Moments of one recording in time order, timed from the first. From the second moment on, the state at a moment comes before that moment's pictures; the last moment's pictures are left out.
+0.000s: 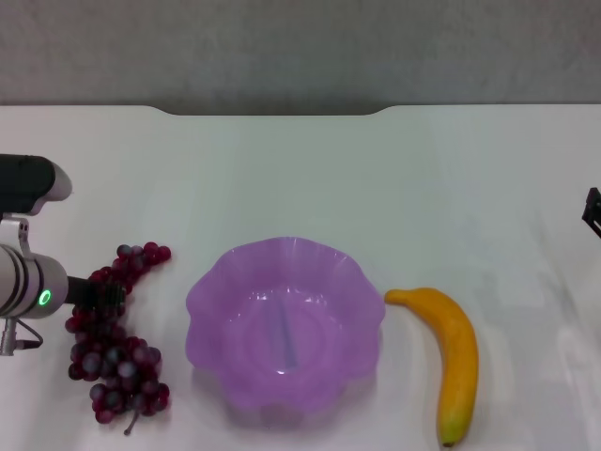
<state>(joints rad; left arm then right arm) -0.48 -2.04 1.48 1.01 -0.38 -0.83 0.06 0.46 2.01 0.73 0.18 -2.03 -0.95 0.05</state>
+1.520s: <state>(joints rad) -0.37 -2.04 1.53 1.17 -0.42 -0.79 0.06 0.46 2.01 0.73 0.18 -2.03 -0.95 0.05</state>
